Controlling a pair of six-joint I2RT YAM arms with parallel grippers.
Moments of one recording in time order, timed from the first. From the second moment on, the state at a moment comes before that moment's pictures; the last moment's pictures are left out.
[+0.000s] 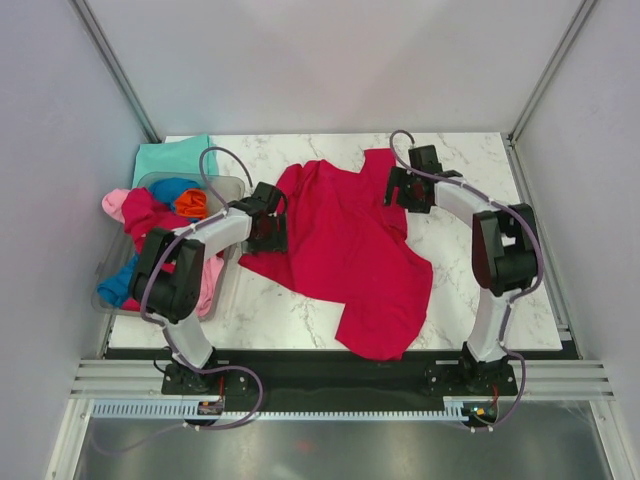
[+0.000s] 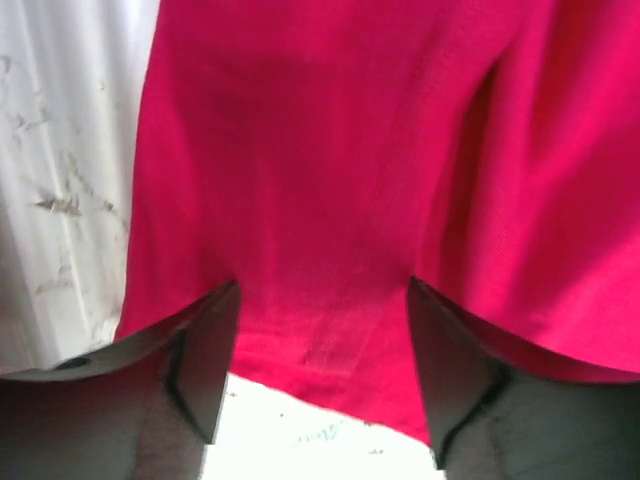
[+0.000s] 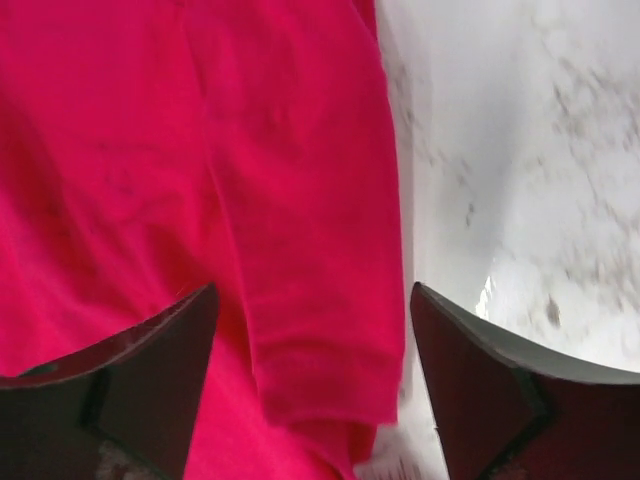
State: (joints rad) left arm -0.39 1.75 1.10 -0.54 -0.16 -0.41; right arm 0.22 1.93 1.37 -0.37 -0.05 0.41
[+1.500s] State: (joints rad) left arm -0.48 1.21 0.78 -0.57 -0.02 -0.58; right arm 0.07 1.43 1.08 -0.46 -0.10 0.44
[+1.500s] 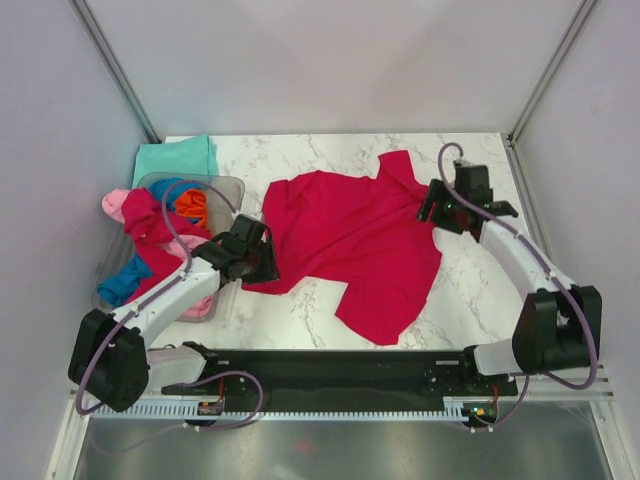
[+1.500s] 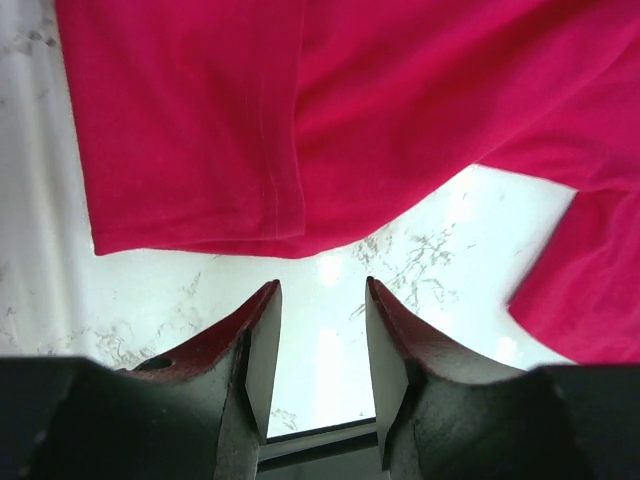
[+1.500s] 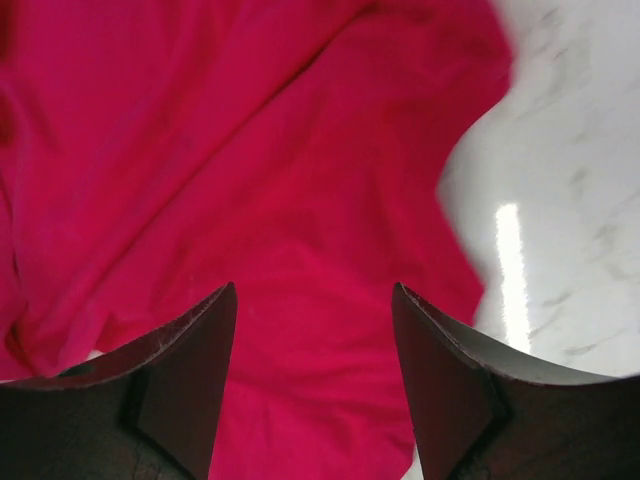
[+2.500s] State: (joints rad) left arm -0.72 1.45 0.87 -0.59 -0.32 -0.58; right arm 0.52 1.25 0.42 0.08 0.03 0.64
